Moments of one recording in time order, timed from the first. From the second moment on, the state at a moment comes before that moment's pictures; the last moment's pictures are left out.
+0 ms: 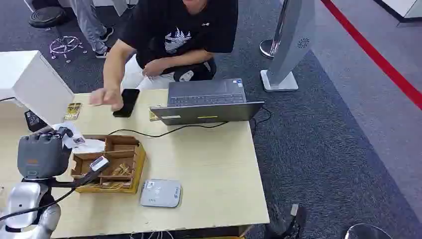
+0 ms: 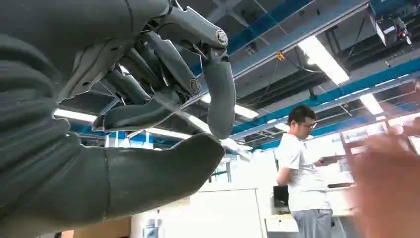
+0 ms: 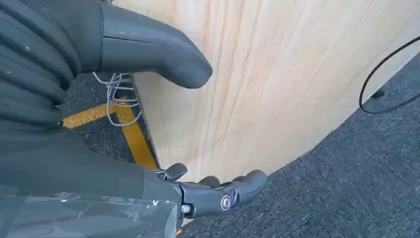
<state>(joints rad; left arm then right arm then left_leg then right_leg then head) -0.22 0.27 -0.26 -1.41 -1.37 0.47 -0.04 -0.19 0.18 -0.61 -0.34 -0.07 0.18 -0.52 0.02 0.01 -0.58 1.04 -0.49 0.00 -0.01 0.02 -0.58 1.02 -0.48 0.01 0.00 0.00</state>
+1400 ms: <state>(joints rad) -0.07 0.20 -0.61 -1.57 -1.35 0.41 -0.15 -0.17 0.18 -0.58 -0.36 -0.13 0.18 -0.54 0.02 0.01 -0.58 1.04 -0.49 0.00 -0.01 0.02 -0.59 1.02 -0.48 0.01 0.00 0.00</state>
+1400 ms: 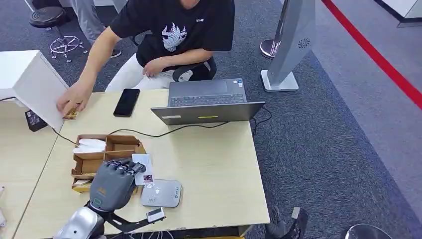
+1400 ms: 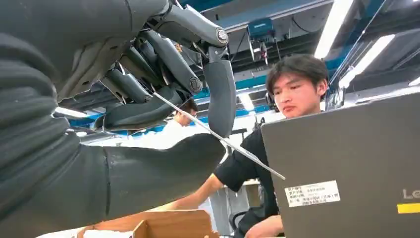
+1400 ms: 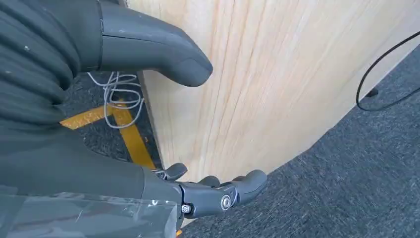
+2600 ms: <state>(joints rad) 0.01 0.11 -0.61 -1.37 -1.29 0.36 -0.15 -0.16 0.18 -0.57 -0.38 -0.13 0.18 -0.54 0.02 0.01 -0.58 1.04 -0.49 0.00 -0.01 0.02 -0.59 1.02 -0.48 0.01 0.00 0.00</state>
